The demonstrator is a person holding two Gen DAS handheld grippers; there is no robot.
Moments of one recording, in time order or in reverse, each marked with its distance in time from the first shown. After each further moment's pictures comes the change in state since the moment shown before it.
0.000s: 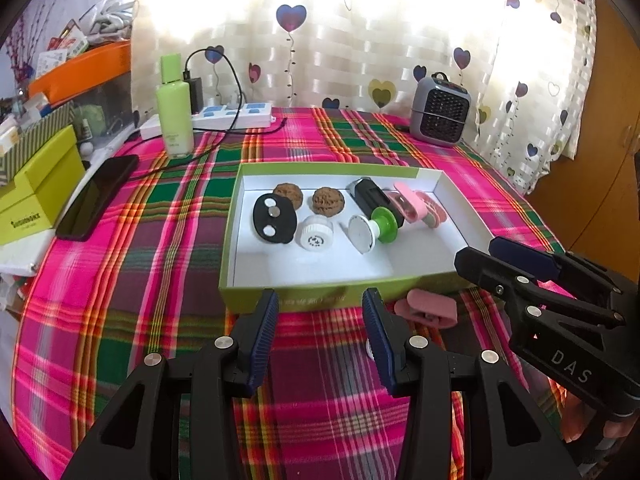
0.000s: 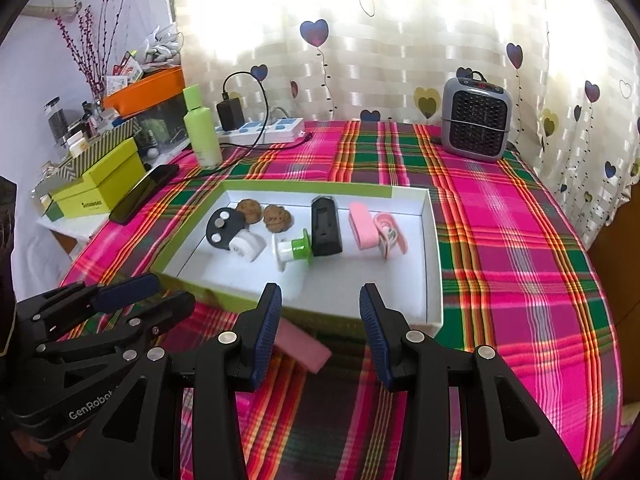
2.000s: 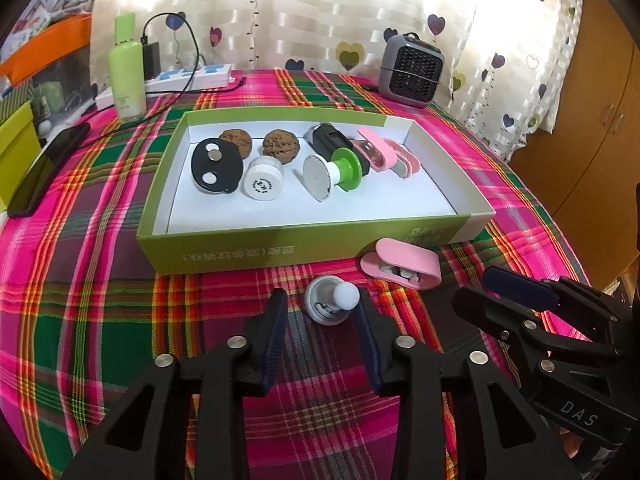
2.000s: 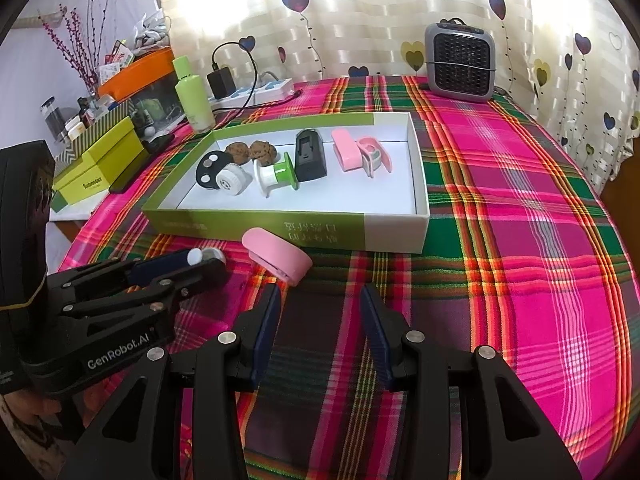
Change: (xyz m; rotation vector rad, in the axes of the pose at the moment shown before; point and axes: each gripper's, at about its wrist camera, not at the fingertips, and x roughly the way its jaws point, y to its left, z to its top) left arm 0.034 -0.016 -0.022 0.025 0.096 -0.118; right arm 0.001 -0.022 -0.046 0.069 0.090 0.034
